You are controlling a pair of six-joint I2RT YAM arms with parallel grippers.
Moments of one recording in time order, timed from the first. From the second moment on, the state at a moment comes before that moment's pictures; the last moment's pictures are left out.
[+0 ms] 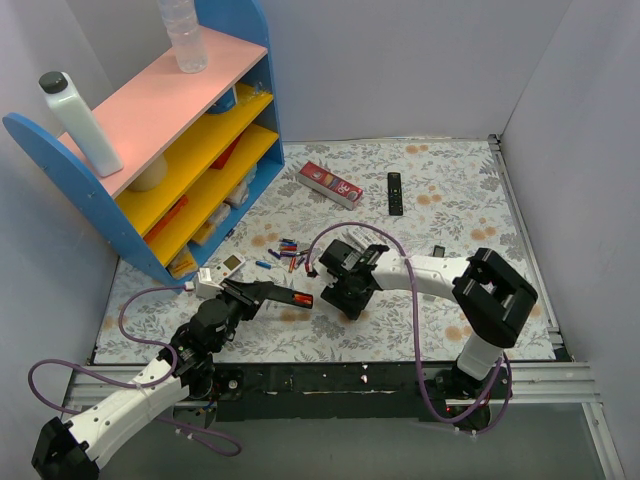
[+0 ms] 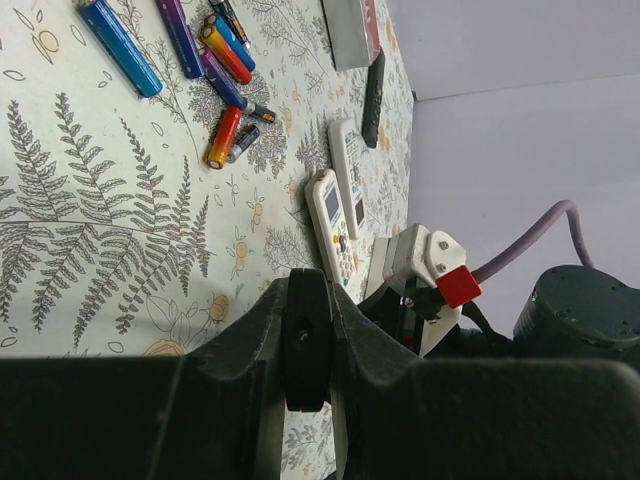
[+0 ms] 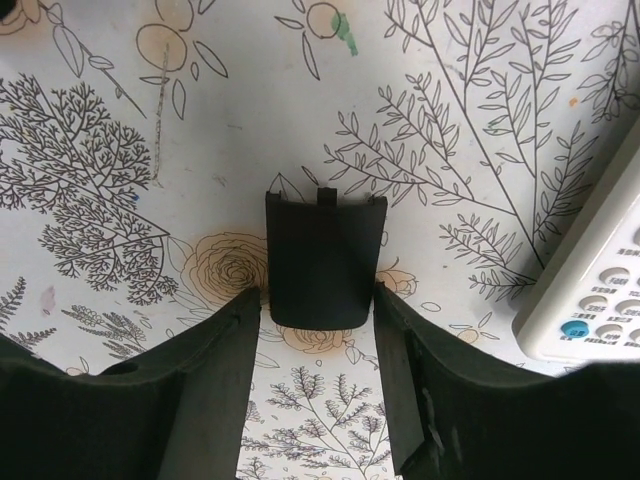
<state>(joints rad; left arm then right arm) -0.73 0.35 0.02 0.08 -0.33 -1.35 0.98 1.69 1.02 -0.64 -0.03 -0.08</state>
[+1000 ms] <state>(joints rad) -0.73 0.50 0.02 0.39 -0.20 -1.31 0.99 1.42 1.08 -0.72 -0.05 -0.16</state>
